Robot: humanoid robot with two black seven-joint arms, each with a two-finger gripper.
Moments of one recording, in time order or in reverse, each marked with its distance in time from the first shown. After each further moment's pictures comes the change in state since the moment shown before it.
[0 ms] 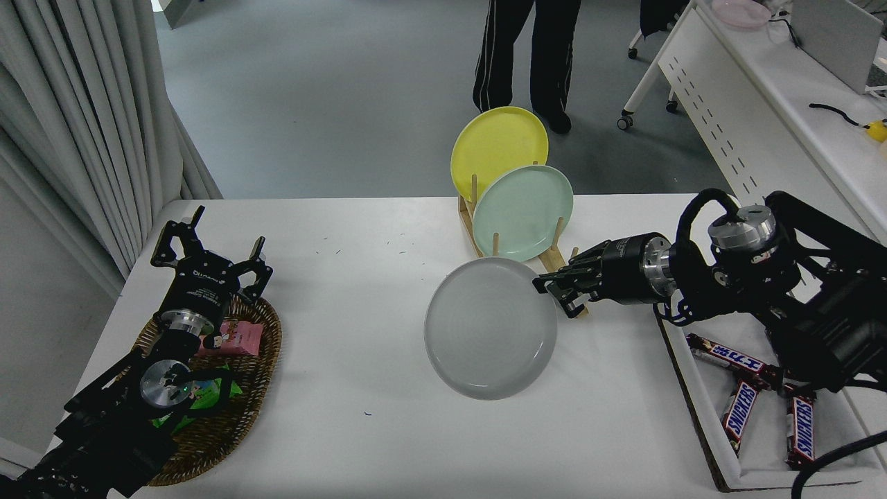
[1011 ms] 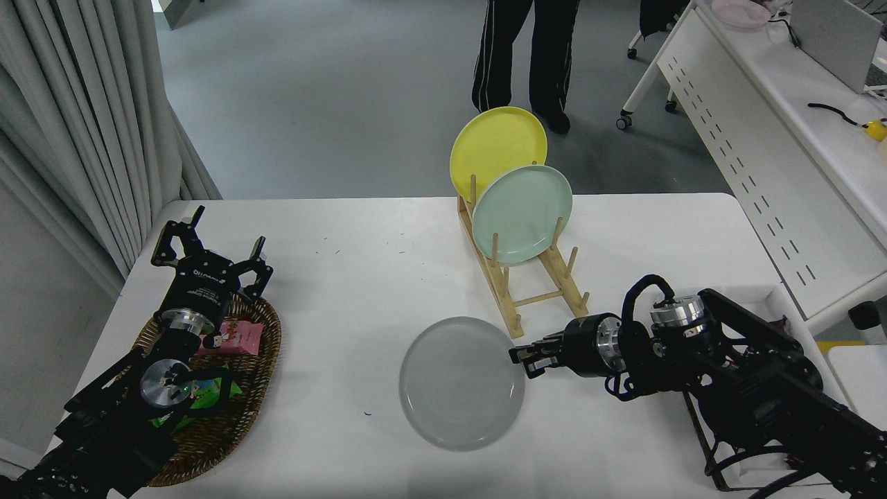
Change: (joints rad) left arm 0.000 0.000 0.000 0.000 0.000 0.000 0.000; right arm -0.169 0.228 0.043 -0.221 0.085 -0.006 0.168
